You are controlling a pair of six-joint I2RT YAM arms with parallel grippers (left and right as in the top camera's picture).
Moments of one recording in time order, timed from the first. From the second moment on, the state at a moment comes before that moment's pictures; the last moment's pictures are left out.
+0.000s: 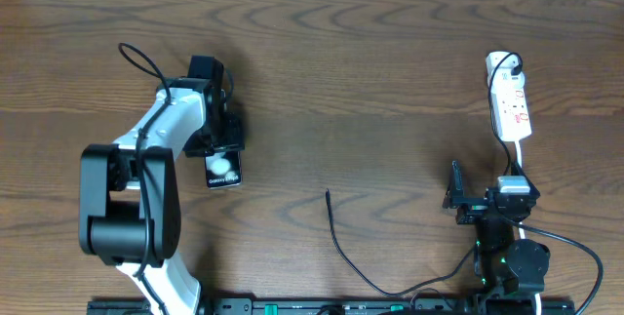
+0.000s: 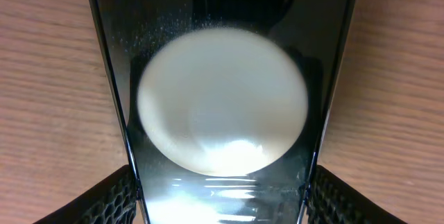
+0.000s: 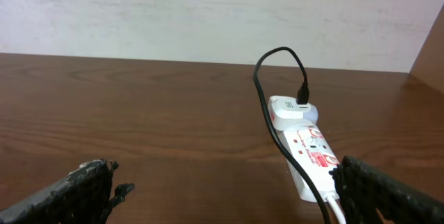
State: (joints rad) left arm -0.07 1.88 1.19 -0.83 0.01 -0.22; right arm -0.01 0.01 0.01 -0.07 -0.01 -0.03
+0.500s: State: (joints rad) left arm -0.07 1.81 1.19 -0.84 0.16 -0.22; right arm -0.01 0.01 0.01 -0.07 -0.01 -0.03
